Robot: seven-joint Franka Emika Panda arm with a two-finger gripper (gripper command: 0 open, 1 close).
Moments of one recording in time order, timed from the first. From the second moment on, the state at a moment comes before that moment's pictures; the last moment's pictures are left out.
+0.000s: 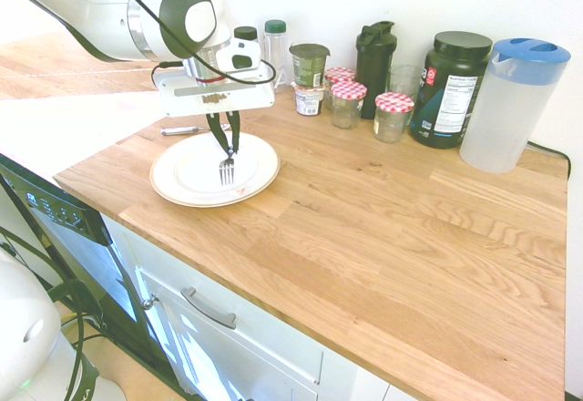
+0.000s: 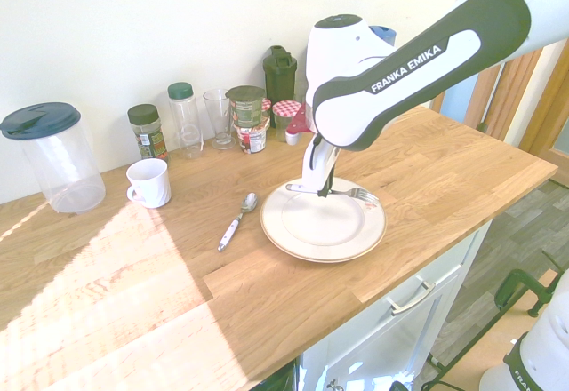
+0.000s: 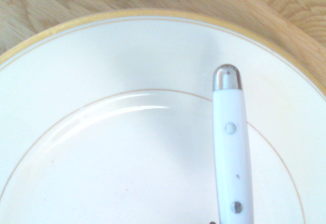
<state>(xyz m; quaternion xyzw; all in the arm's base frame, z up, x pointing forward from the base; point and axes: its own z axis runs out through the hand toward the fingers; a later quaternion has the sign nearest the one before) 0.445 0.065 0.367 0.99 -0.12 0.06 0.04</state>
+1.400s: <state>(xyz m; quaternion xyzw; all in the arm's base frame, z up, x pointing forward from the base) 0.456 0.079 0.348 0.99 -0.08 0.04 0.05</state>
